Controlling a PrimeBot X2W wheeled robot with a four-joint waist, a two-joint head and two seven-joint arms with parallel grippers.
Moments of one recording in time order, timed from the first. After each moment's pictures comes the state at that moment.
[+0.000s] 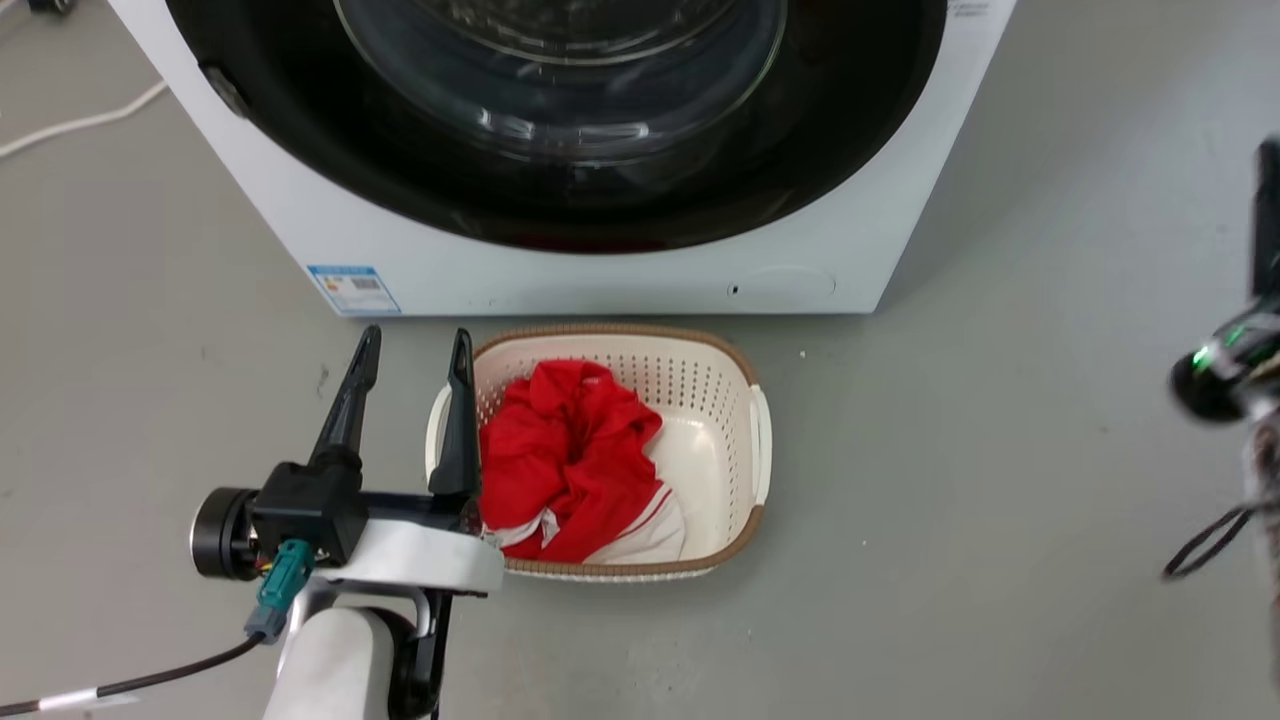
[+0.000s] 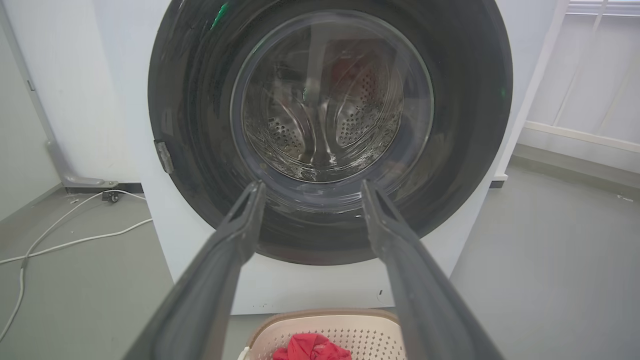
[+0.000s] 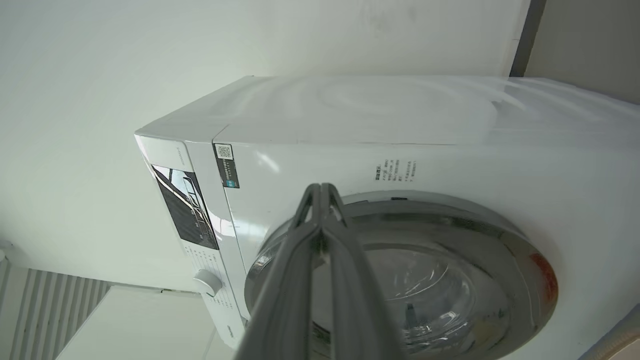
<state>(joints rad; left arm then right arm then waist) -0.18 0.05 -0.09 0.06 -0.12 -0.02 -0.26 -0.52 -0.24 -0.10 0.36 1.81 0.13 -0.01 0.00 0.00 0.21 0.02</state>
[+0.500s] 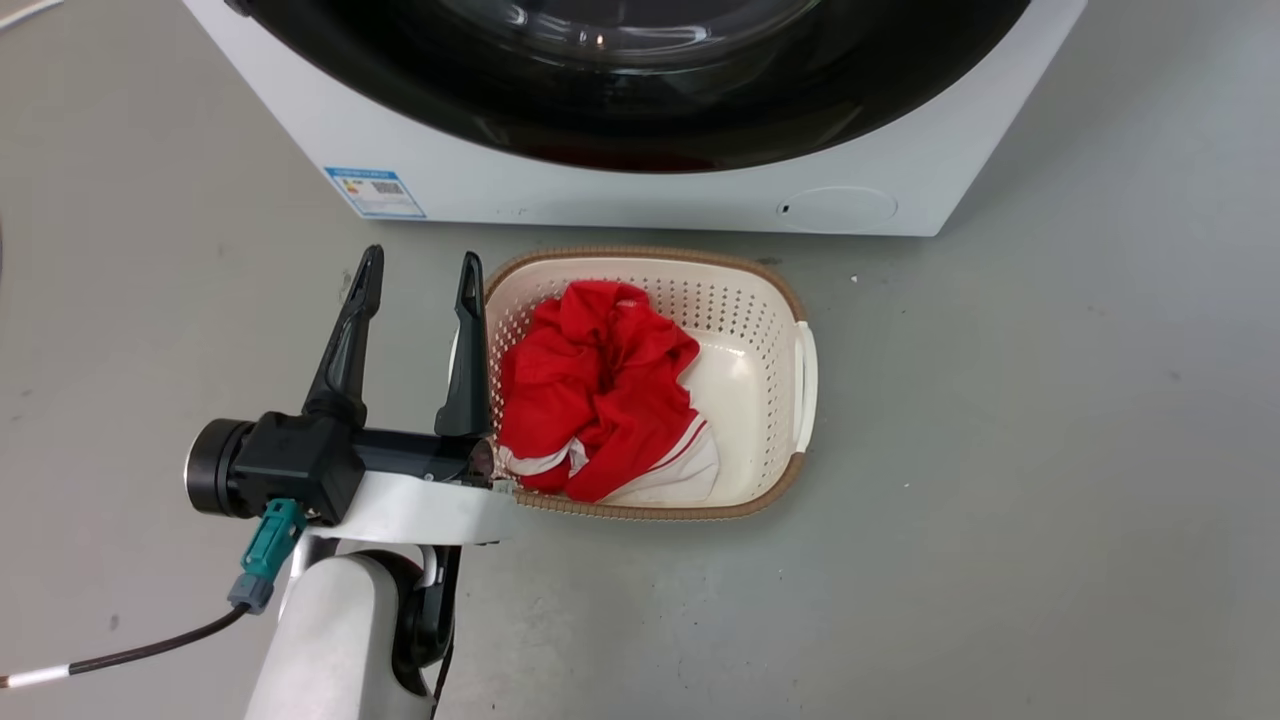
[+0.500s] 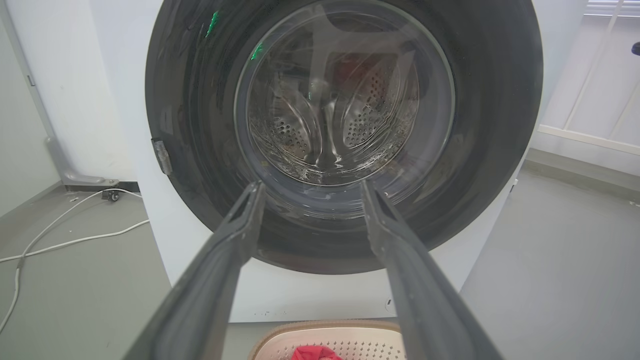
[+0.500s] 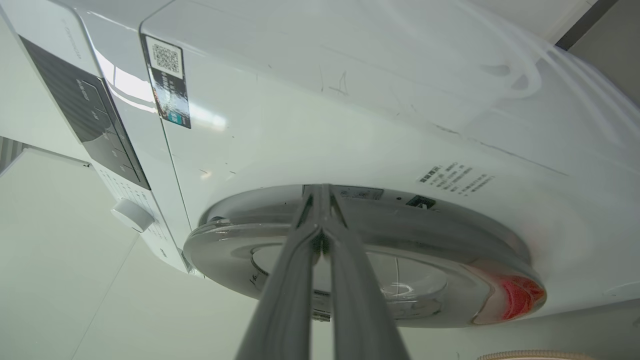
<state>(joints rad) -0.27 0.05 -0.12 0.00 -0.14 -0.02 -0.26 -1.05 -0.48 0.16 0.67 1.73 0.13 0.25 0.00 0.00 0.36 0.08</state>
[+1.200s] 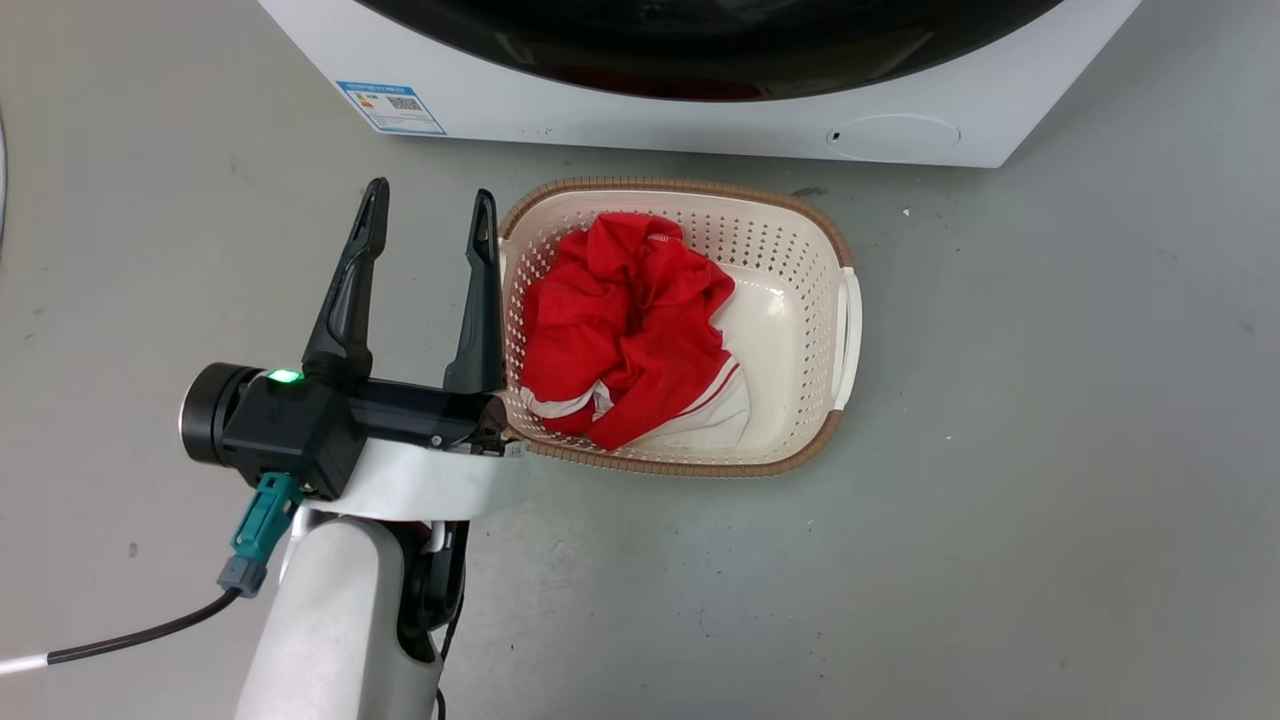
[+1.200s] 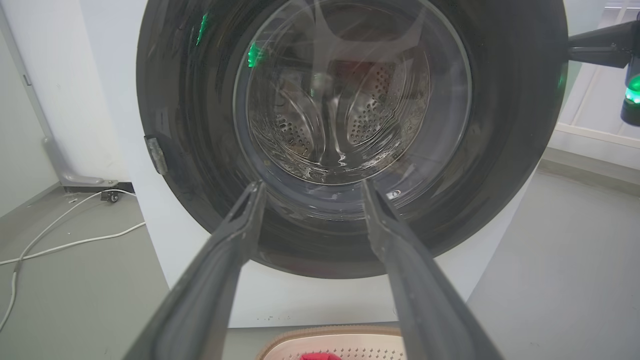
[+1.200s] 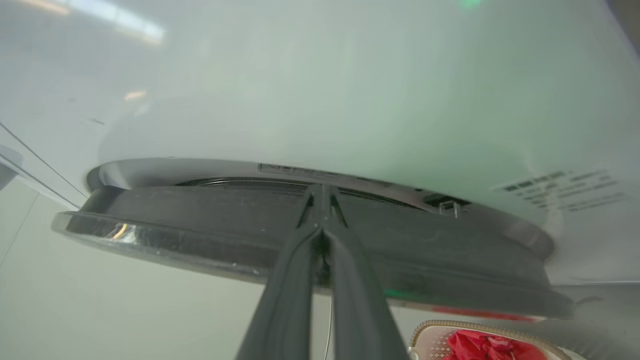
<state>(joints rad) -0.34 0.05 -0.14 -0.06 -0.14 -0.02 -0.26 -1.45 -0.39 0.40 0.98 1.57 0.13 0.38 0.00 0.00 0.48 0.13</state>
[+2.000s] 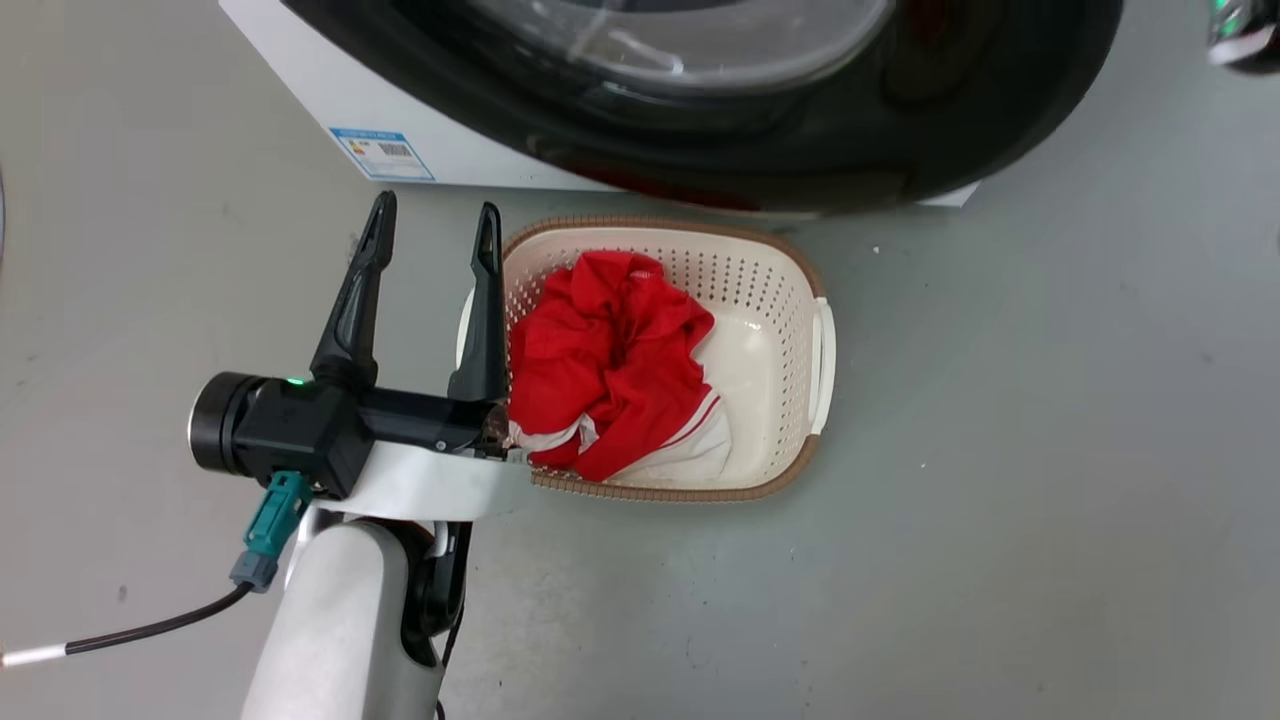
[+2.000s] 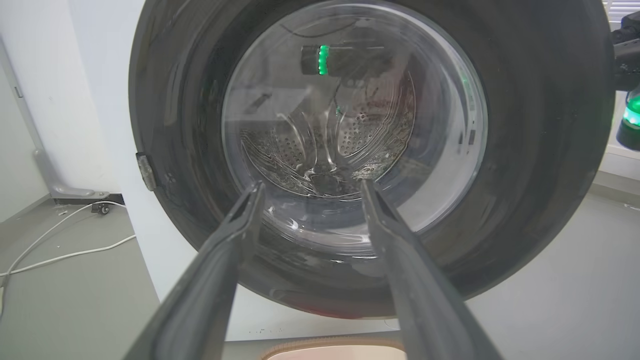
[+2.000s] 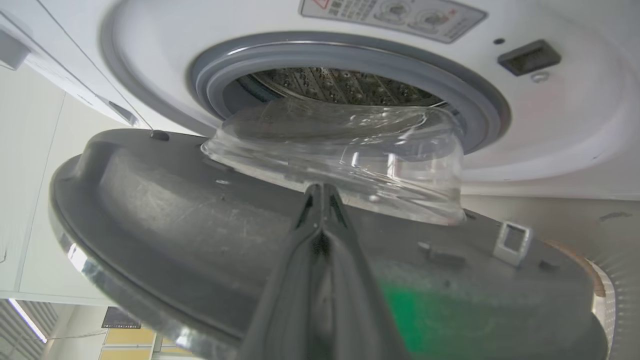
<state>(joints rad) -0.34 0.05 -0.15 -0.03 -0.14 -0.02 -0.26 -1.35 -0.38 0.43 0.87 1.64 0.13 0.67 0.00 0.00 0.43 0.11</state>
